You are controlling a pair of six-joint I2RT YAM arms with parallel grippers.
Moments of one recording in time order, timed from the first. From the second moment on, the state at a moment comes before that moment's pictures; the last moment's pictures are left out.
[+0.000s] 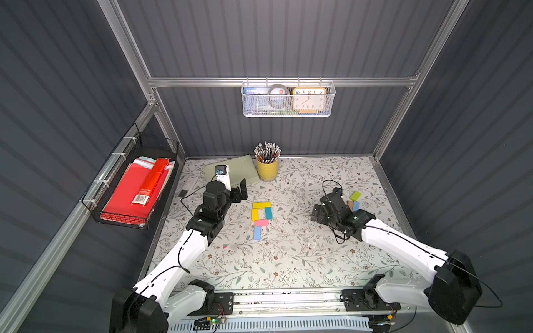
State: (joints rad) left arm -0.36 1.09 0.81 0.02 -0.20 -0.17; right arm 0.61 1.24 0.83 -0.54 0.30 0.75
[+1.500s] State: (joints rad) left arm -0.36 1.10 0.81 0.02 -0.18 -0.16; right arm 0.33 1.58 0.83 -0.56 0.17 0.35
